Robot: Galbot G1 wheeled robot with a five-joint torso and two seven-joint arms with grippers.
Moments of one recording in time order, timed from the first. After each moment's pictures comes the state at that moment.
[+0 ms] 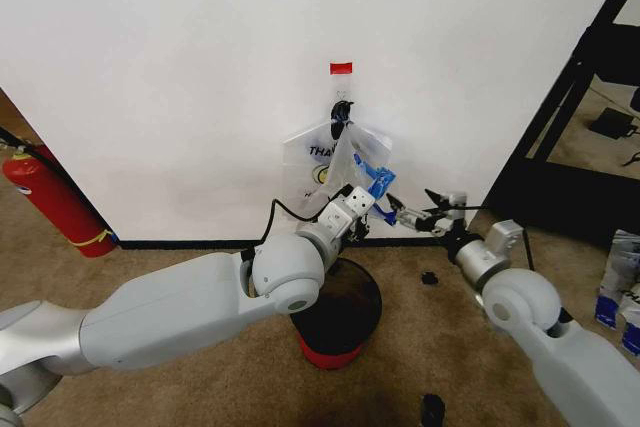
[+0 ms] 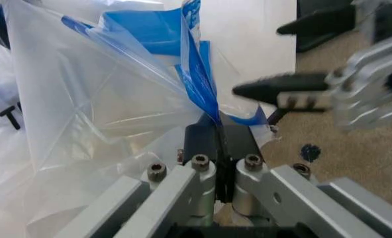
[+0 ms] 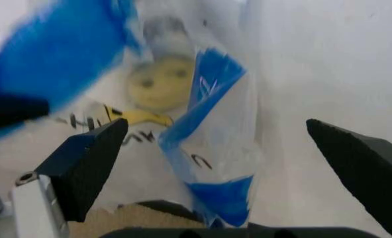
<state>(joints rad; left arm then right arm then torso) 0.19 -0.96 0.69 -2.04 -0.94 0.62 -0.63 -1.02 0.85 0.22 1.94 0.83 -0.21 0.09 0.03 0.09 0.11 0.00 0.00</state>
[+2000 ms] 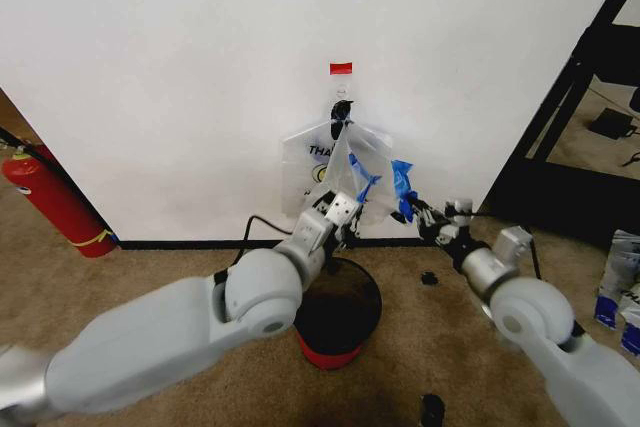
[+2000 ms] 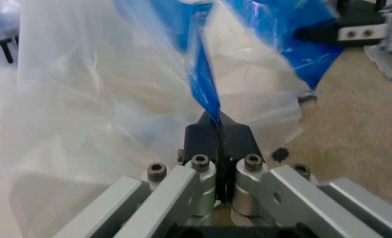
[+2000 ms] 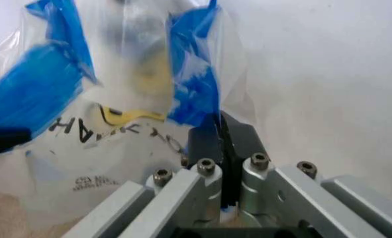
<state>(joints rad) 0.49 -0.86 0.50 -2.20 -0.87 0.56 -0.58 -1.30 0.86 0.43 2.13 0.88 -0.23 0.10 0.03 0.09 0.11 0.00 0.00</state>
